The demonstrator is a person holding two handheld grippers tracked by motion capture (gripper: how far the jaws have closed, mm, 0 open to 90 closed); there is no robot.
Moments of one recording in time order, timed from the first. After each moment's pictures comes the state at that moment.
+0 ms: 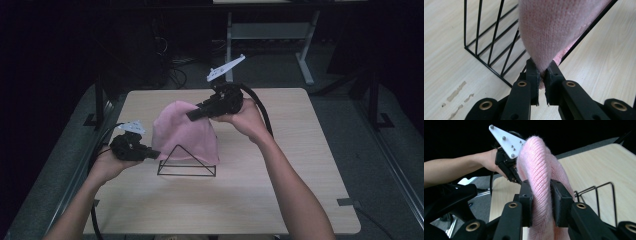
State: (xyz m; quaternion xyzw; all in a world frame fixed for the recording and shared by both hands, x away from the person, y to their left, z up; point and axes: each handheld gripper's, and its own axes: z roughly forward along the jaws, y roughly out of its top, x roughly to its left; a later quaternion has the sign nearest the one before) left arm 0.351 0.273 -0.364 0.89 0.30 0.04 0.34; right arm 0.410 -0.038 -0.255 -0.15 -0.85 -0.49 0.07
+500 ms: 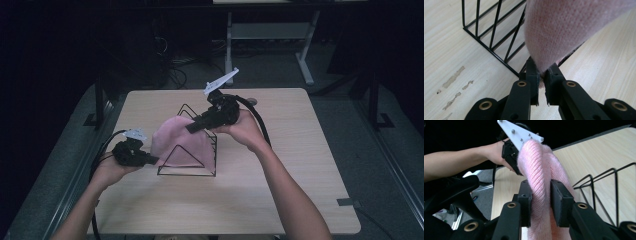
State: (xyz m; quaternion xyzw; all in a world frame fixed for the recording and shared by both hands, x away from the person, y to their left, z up) left arm 0.353 0.279 -0.391 0.90 0.32 0.04 0.31; right arm 0.405 -0.030 -0.284 -0.15 -0.86 -0.47 0.09
